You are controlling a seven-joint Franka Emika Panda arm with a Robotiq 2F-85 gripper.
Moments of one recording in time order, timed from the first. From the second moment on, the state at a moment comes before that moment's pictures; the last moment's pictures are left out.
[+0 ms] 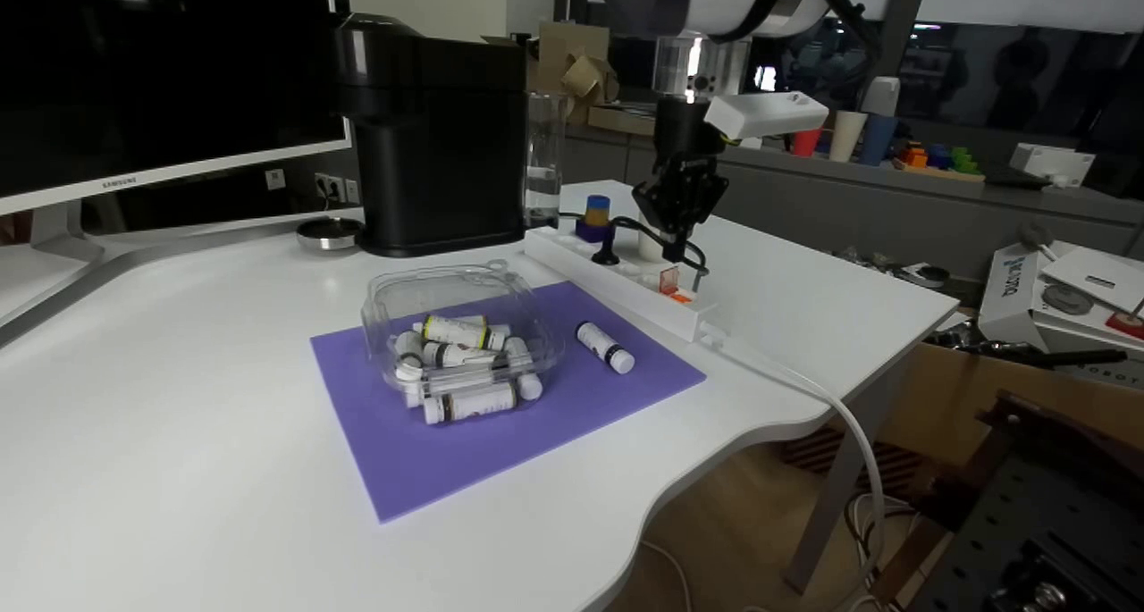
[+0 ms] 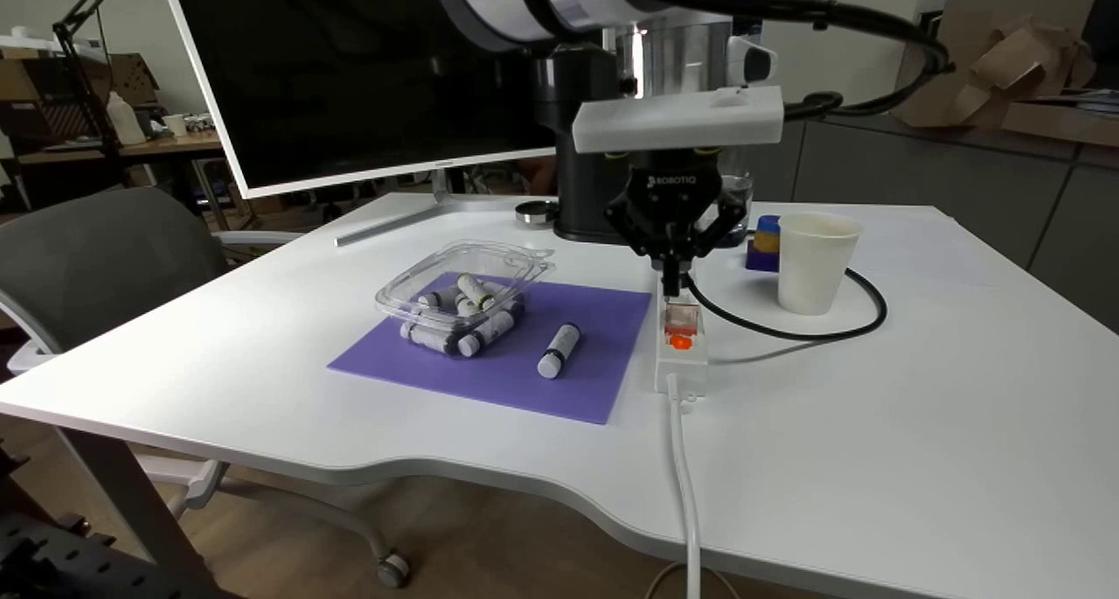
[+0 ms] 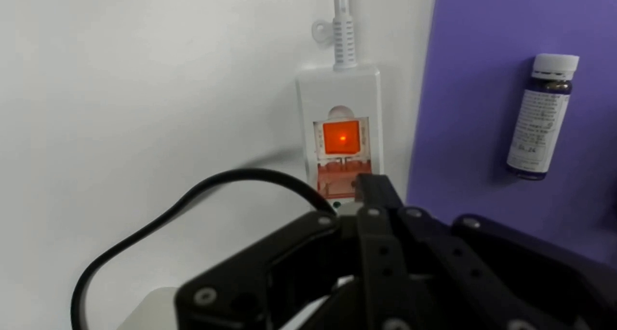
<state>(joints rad) -0.26 0.40 -0.13 -2.28 0.02 2.71 -0.39</state>
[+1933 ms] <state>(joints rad) -0.26 0.52 -0.14 -2.21 -0.16 2.68 -0.40</state>
